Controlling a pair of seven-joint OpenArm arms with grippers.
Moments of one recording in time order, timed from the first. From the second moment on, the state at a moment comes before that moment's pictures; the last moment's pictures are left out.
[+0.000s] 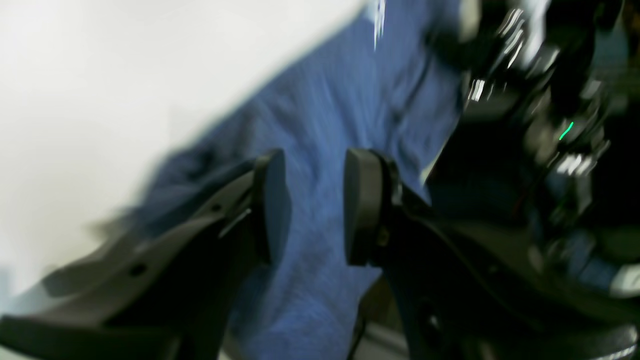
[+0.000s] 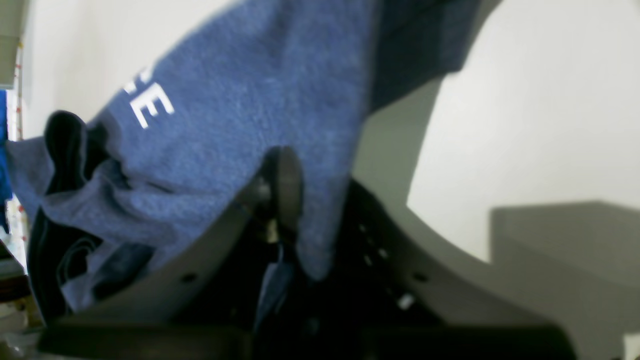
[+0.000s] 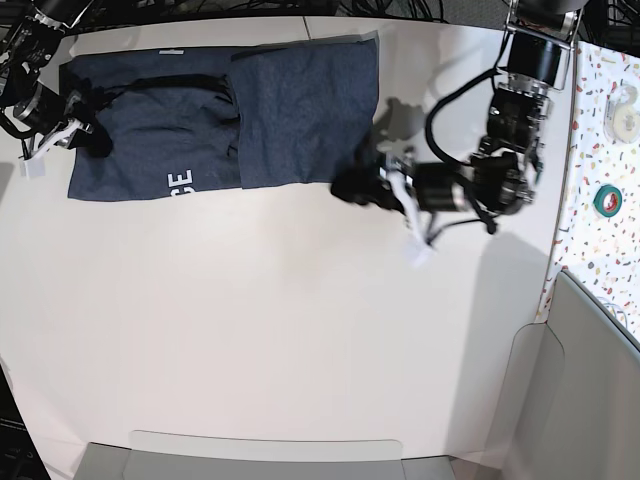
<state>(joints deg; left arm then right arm) -8.0 -21.5 10.8 91.9 -75.3 -10.8 69.0 -7.1 18.2 45.3 76.6 58.8 38.4 -77.0</state>
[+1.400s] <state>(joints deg) 10.1 -23.6 0.9 91.9 -61.8 -11.3 71.1 -6.1 4.1 7.4 114.8 50.9 38.4 -80.0</state>
